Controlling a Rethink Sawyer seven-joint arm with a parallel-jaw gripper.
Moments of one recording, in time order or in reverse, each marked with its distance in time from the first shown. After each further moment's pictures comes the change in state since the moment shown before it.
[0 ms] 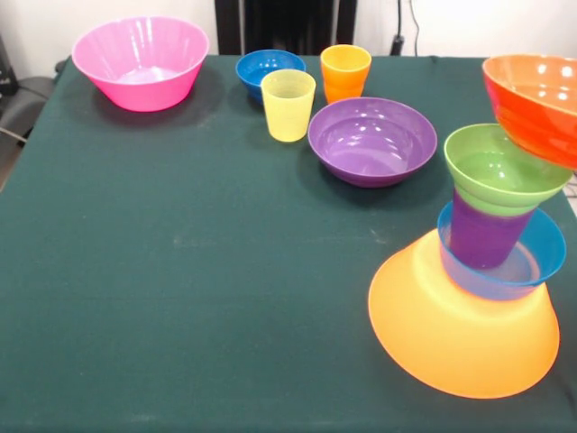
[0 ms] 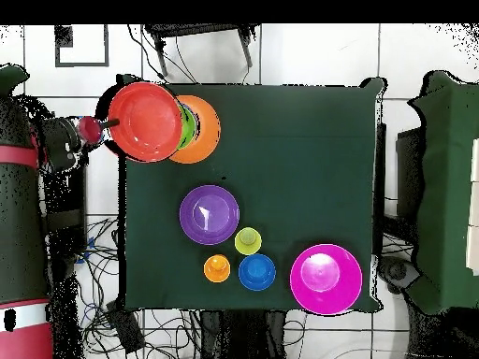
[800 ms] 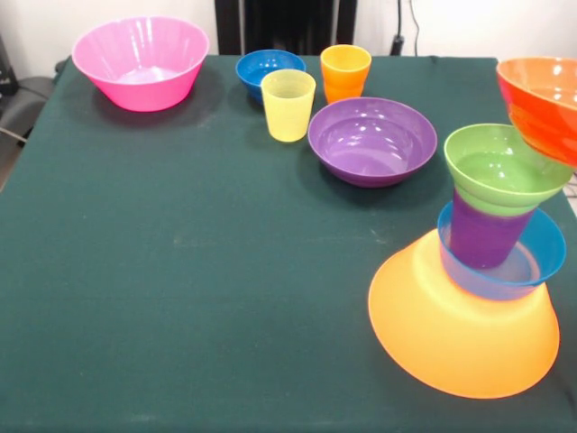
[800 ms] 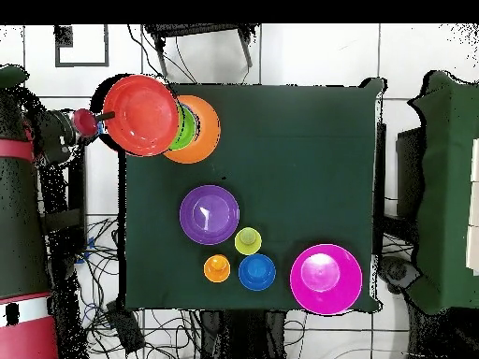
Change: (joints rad) arm -0.009 0.009 0.000 -0.047 0.004 0.018 0.000
